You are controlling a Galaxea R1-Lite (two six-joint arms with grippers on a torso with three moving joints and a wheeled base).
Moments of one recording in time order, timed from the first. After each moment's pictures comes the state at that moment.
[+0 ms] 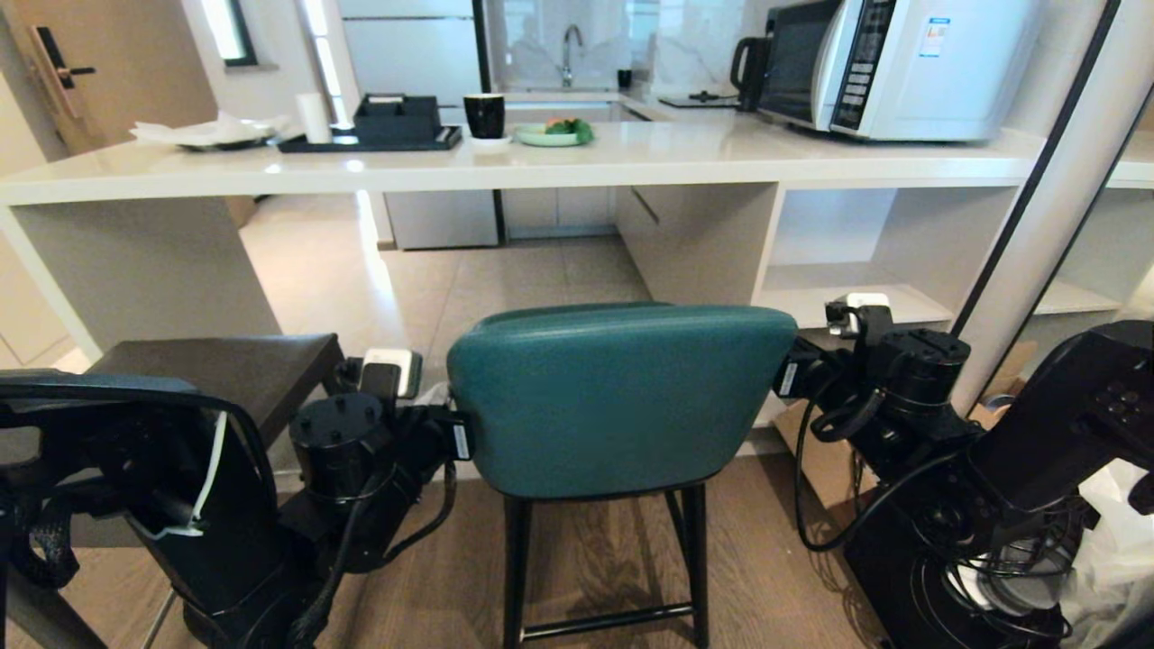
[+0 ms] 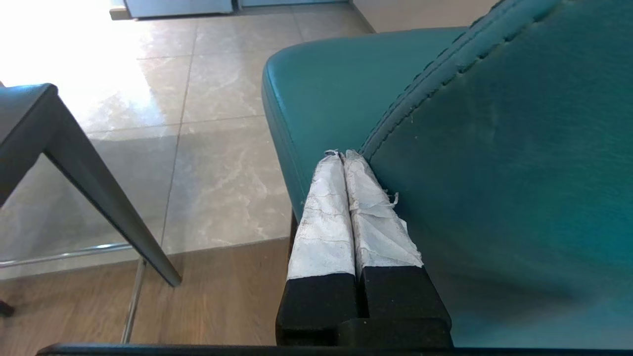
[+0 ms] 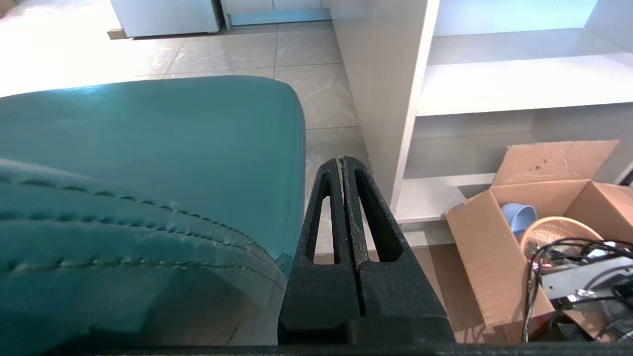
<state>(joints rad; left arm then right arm) -0.54 2.09 -0.52 -1.52 0.29 -0.05 0.33 2.12 -0.78 -1.35 -0.16 0.00</state>
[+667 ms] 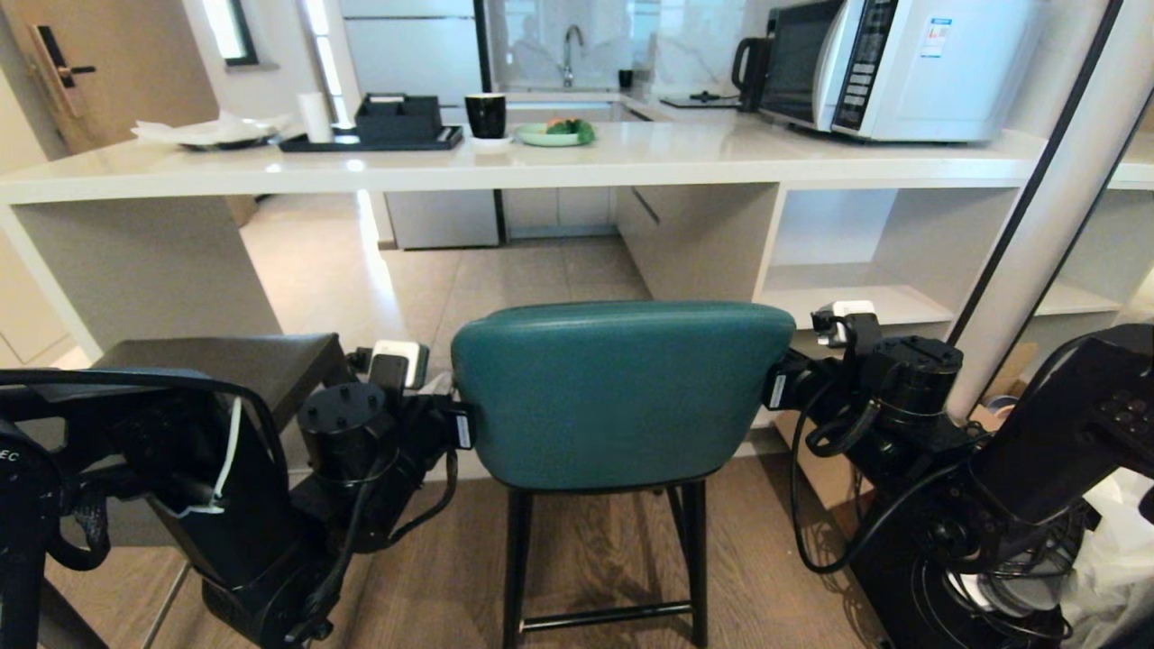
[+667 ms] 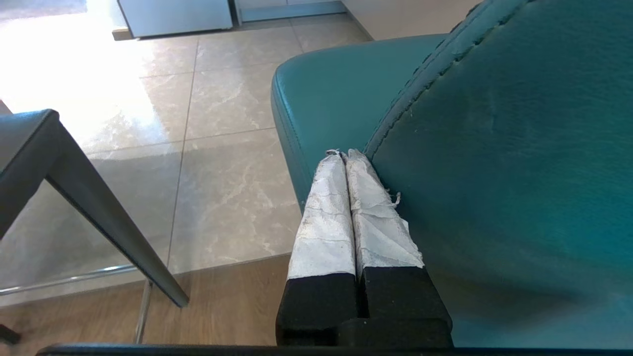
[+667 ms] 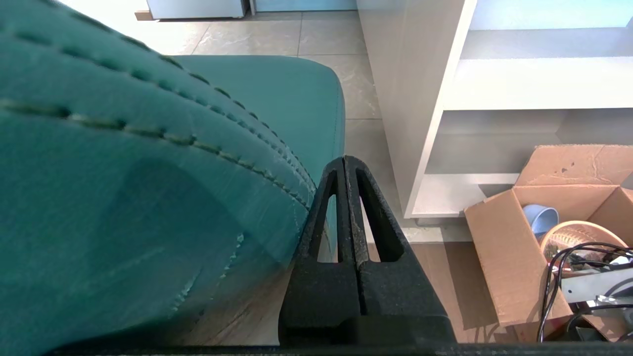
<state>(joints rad) -0.48 2.13 -0.58 -1.52 0.27 0.01 0.34 2.10 -0.73 -1.36 -0.15 0.00</state>
